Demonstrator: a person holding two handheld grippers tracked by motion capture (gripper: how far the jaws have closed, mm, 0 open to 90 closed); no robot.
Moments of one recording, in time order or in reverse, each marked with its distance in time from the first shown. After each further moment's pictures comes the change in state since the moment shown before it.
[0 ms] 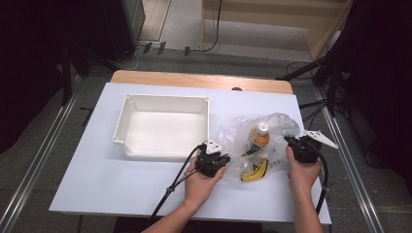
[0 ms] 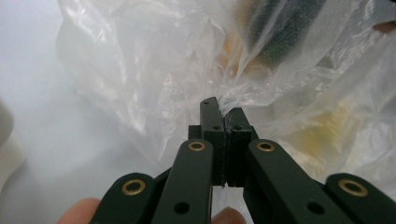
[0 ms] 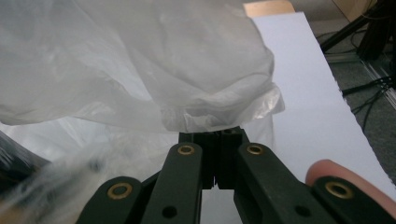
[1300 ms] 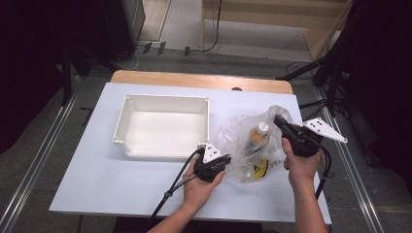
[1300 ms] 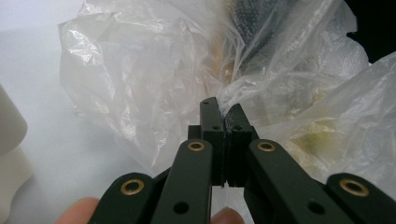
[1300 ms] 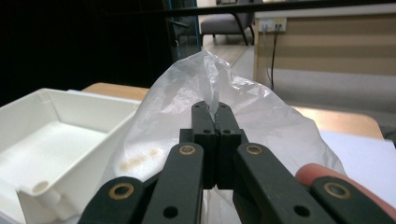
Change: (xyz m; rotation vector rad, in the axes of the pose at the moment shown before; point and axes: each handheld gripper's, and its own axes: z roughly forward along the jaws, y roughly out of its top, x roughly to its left) left arm -0.008 -0.010 -0.009 -0.133 -0.010 0.083; right arm 0.061 0.060 -0.052 -0.229 0.296 -0.169
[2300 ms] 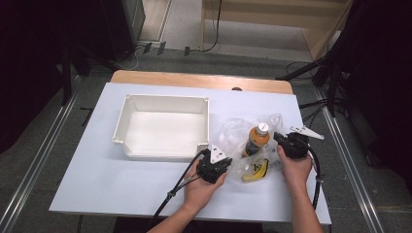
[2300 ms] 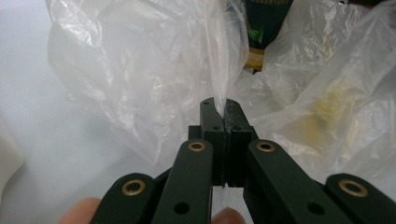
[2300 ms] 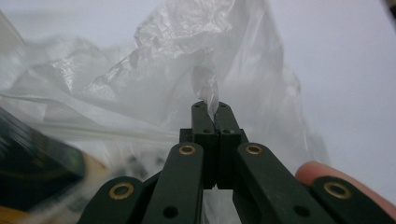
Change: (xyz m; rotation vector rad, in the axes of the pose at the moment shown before) left arm -0.006 0.000 0.009 0.120 0.040 0.052; right arm -0.052 -0.084 0.048 0.377 -0.205 0.114
